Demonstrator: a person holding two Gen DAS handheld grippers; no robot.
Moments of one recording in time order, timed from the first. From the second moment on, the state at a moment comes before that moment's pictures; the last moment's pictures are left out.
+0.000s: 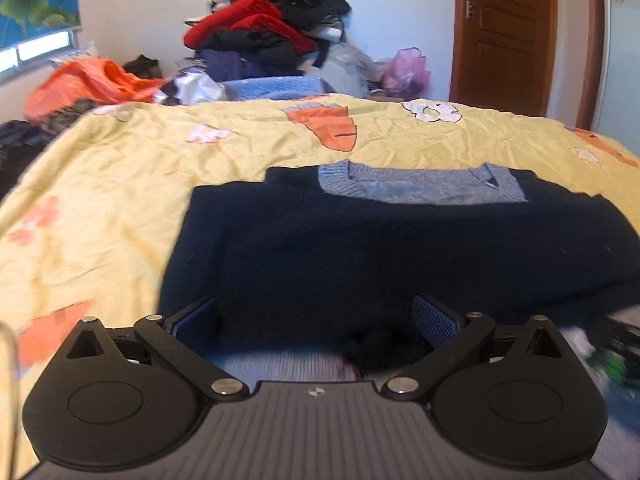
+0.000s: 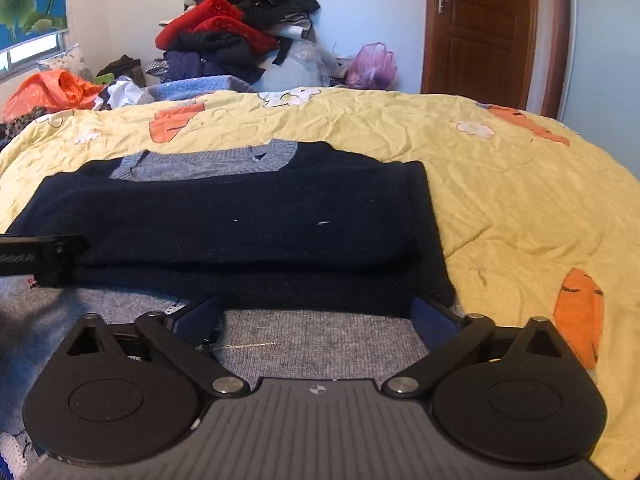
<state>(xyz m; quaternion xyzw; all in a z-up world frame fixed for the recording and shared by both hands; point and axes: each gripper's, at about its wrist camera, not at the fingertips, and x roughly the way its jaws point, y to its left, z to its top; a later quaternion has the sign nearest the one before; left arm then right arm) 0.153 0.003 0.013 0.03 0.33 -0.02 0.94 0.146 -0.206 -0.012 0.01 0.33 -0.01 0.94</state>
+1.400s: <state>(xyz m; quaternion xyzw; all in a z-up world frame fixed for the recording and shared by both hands) 0.068 -0.003 -0.006 0.03 0.35 -0.06 0.93 0.040 -0.200 -0.013 0.01 0.33 -0.02 0.94</state>
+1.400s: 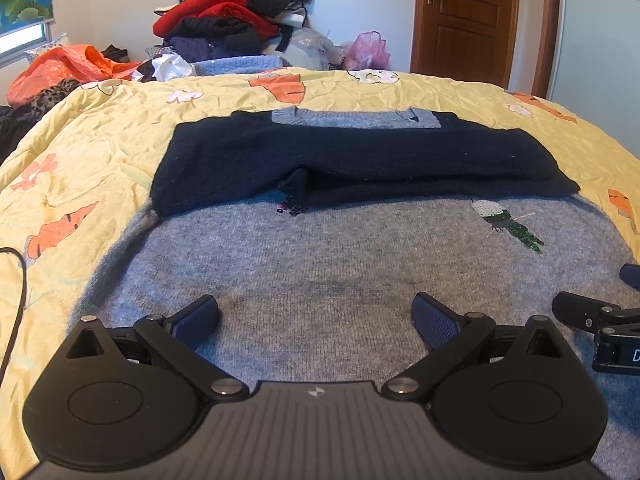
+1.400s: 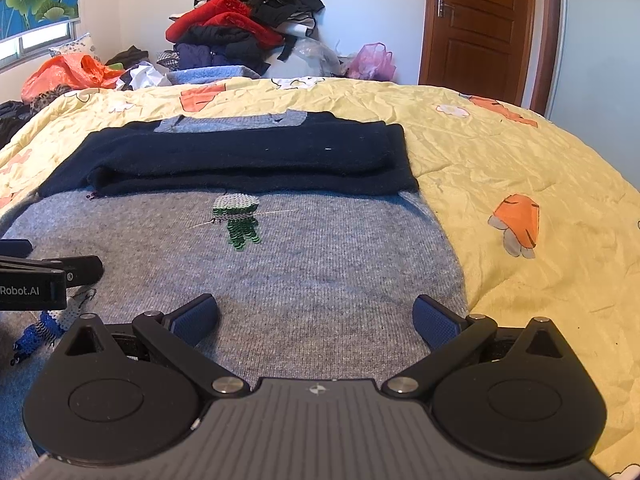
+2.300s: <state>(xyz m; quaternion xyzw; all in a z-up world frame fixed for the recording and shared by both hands) 0.062 0.003 -0.005 0.02 0.35 -0.05 0.93 0.038 -0.201 -0.012 0.01 0.33 -0.02 0.94</state>
